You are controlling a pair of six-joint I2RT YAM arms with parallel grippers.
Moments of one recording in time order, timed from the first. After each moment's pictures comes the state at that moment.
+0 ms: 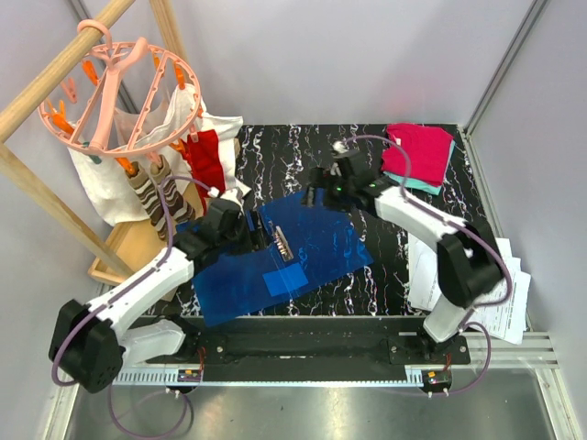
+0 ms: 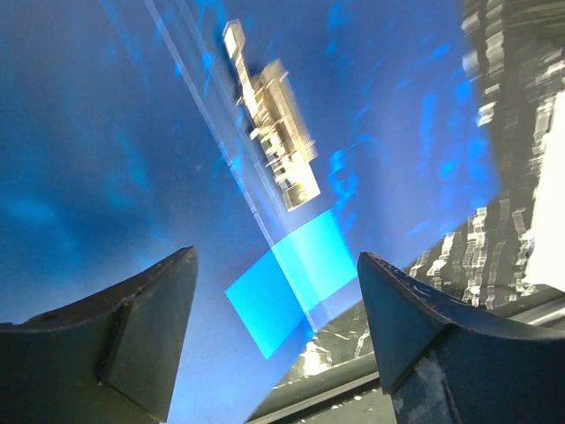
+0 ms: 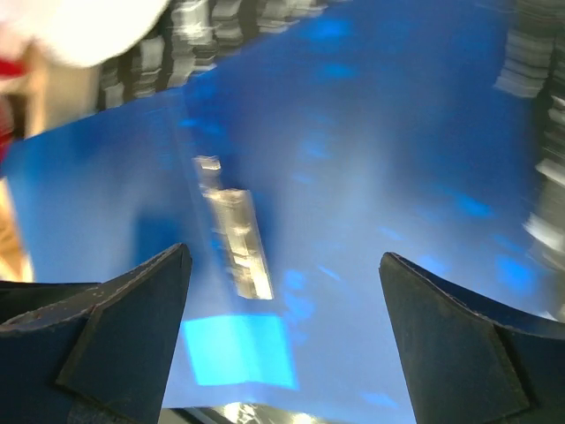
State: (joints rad) left arm -0.56 1.10 0.75 -0.42 0.00 -0.69; right arm 0.56 1.73 1.27 -0.28 -0.20 0.59
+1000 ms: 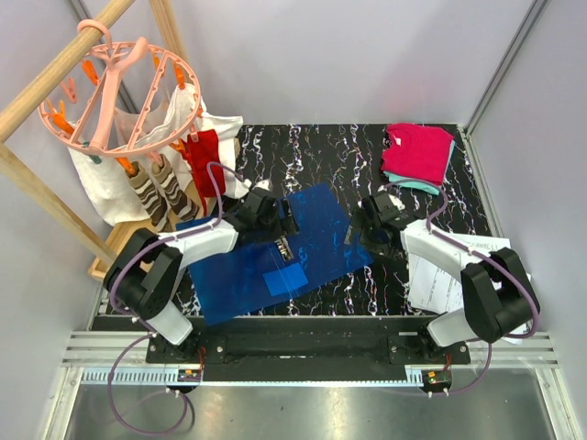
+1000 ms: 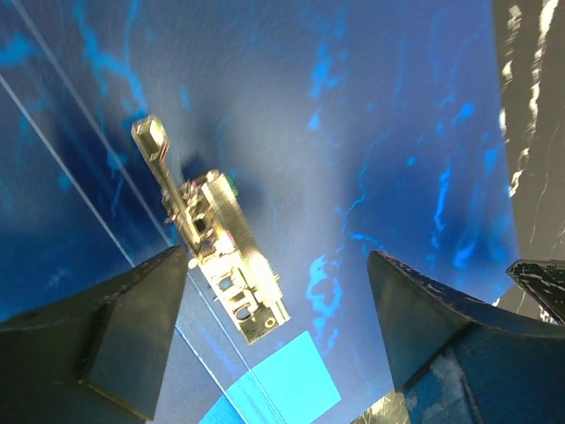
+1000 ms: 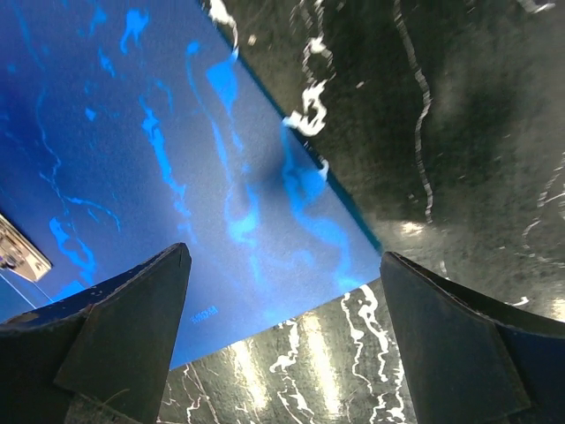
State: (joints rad) left arm -0.60 1.61 0.87 -0.08 -0.01 -0.76; right arm 0.48 1.45 0.83 -0.46 0.10 0.75
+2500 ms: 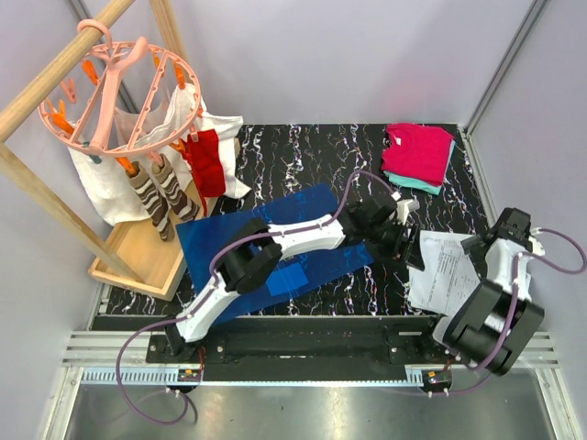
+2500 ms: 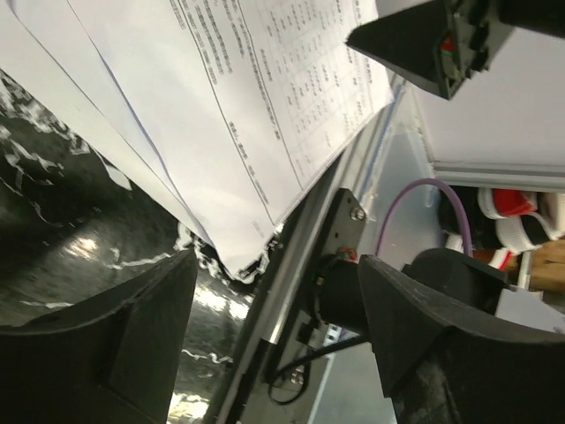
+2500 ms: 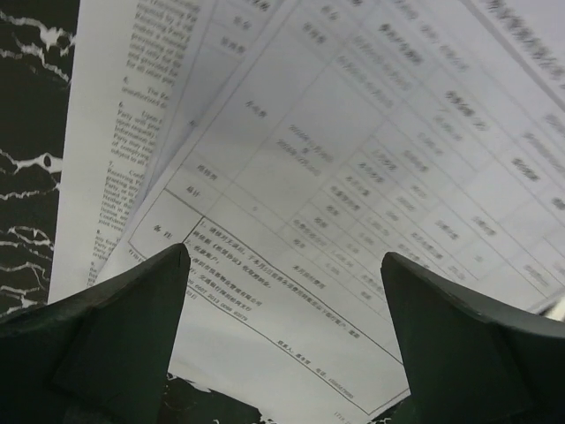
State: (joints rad) left arm -1.05 2.32 1.84 -0.11 0.59 -0.78; right arm -0.60 1.20 0.74 -0.66 0.23 0.71
